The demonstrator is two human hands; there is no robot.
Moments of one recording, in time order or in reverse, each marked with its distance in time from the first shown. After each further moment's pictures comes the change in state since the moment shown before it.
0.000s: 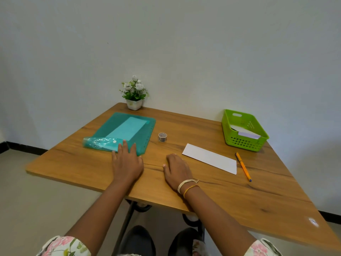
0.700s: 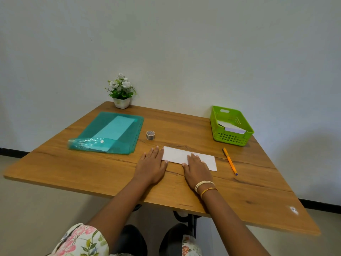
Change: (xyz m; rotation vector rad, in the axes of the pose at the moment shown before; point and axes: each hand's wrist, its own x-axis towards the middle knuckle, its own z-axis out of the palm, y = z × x) left_hand -0.017 0.091 0.027 -0.033 -0.307 0.342; right_hand -0.026 0.087 -0.029 -0.152 -0.087 0.278
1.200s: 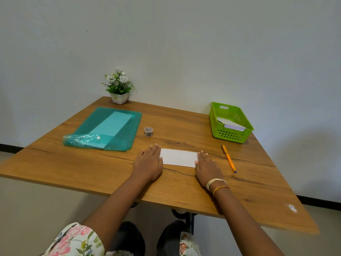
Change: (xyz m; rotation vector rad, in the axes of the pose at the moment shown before) left_hand 0.006 -0.002 0.006 0.048 -0.019 -0.025; right_hand -0.001 0.039 -0.012 -0.052 -0.064 0.029
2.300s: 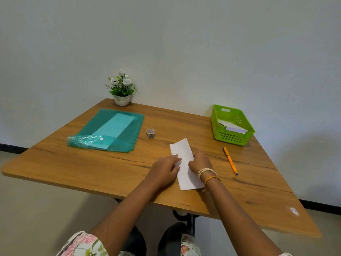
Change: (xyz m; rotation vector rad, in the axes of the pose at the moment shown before) left_hand -0.016 0.037 0.001 -0.383 0.082 0.178; right_hand 0.012 -0.048 -0.028 0.407 -0.021 0.229
